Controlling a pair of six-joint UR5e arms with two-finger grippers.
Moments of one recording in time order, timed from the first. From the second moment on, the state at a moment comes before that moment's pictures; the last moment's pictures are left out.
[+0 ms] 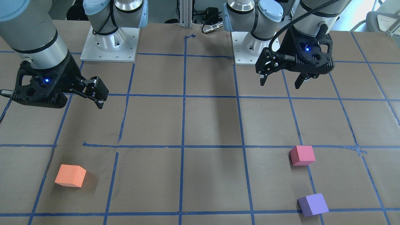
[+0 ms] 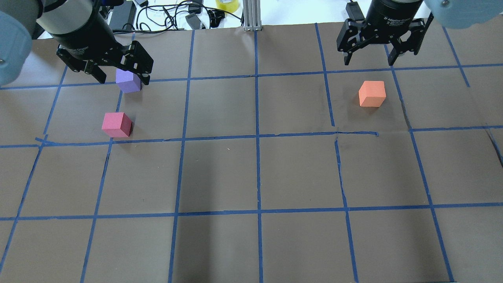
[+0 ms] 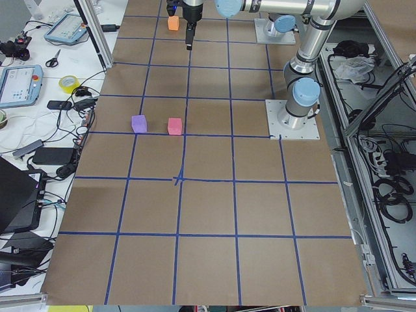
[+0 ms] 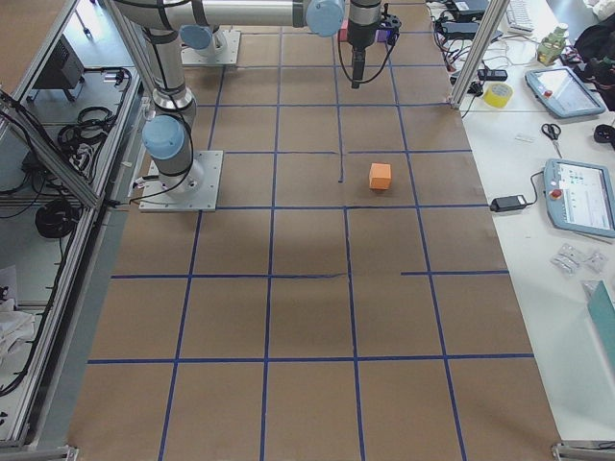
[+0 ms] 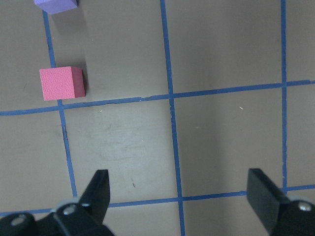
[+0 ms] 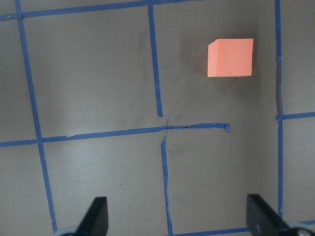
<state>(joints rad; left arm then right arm) -1.55 -1.57 -1.53 -1.52 1.57 0.10 1.56 -1.41 1.41 -1.58 -1.58 0.07</state>
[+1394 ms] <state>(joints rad) -1.55 -1.57 -1.53 -1.52 1.57 0.10 1.60 -1.36 1.41 -1.63 -1.58 0.08</state>
